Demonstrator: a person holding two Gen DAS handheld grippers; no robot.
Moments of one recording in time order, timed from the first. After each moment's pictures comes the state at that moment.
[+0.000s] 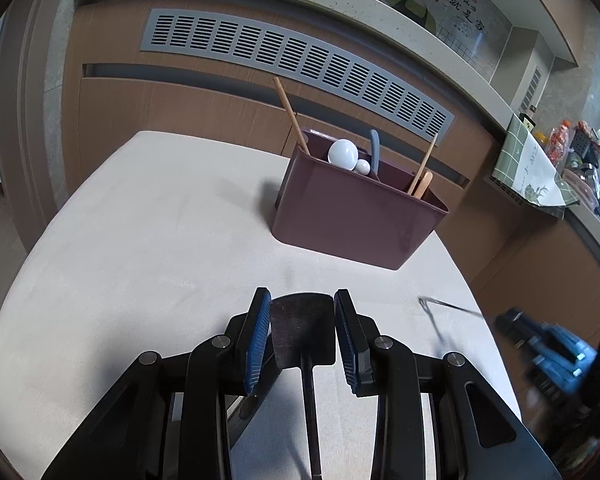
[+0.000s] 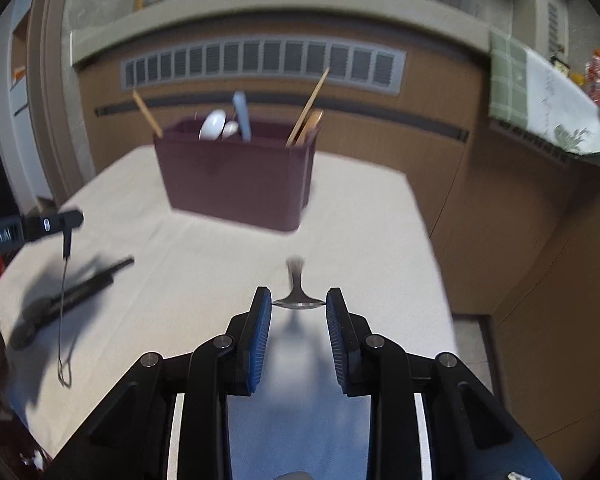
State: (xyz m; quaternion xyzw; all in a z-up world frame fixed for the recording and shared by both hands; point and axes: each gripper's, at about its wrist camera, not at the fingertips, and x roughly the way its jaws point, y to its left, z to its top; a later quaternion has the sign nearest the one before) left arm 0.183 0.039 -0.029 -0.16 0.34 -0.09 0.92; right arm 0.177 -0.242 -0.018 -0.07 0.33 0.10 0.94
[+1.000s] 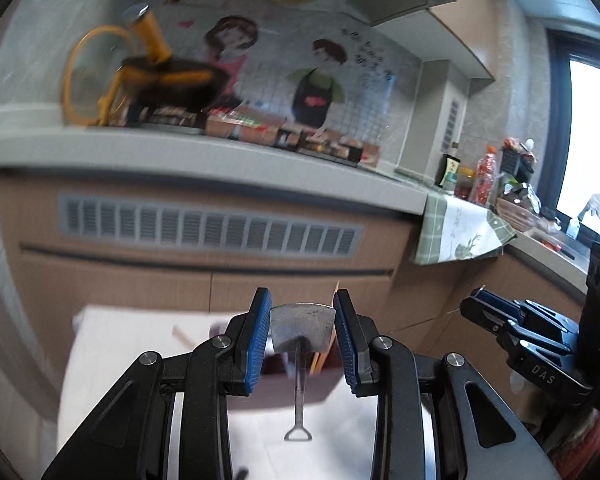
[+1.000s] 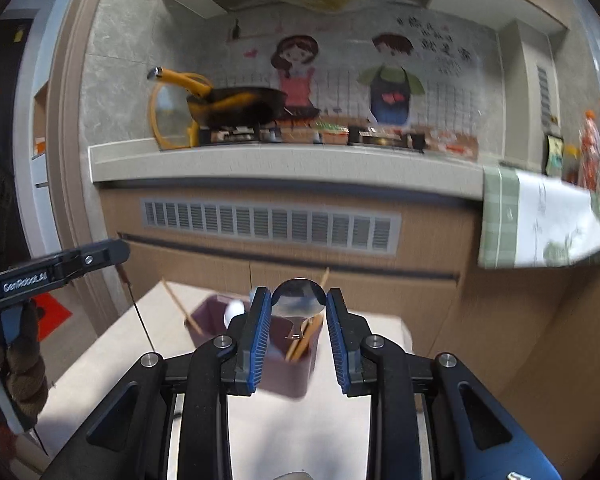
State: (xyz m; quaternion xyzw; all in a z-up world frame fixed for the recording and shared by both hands) left arm 0.233 0.019 0.160 -0.09 0.20 -0.19 0.96; right arm 0.202 -0.237 0.147 -0.04 0.19 0.13 0.97
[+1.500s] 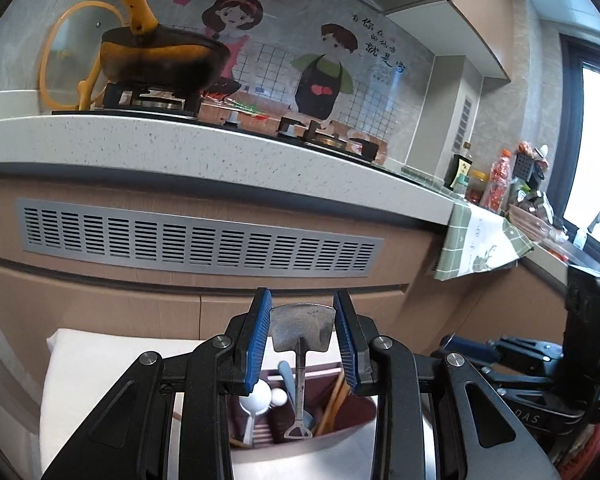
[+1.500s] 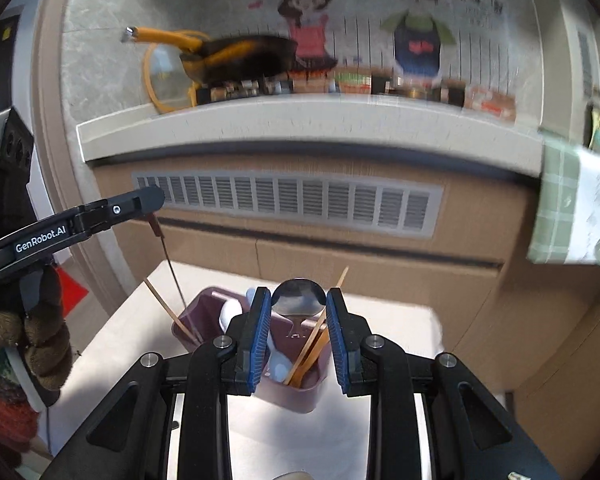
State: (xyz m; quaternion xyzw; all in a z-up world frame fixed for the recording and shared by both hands) left arm 0.335 0.013 0.142 -0.10 0.22 -0.20 0.95; right arm 0.305 -0.226 0.121 -0.02 0.30 0.18 0.94
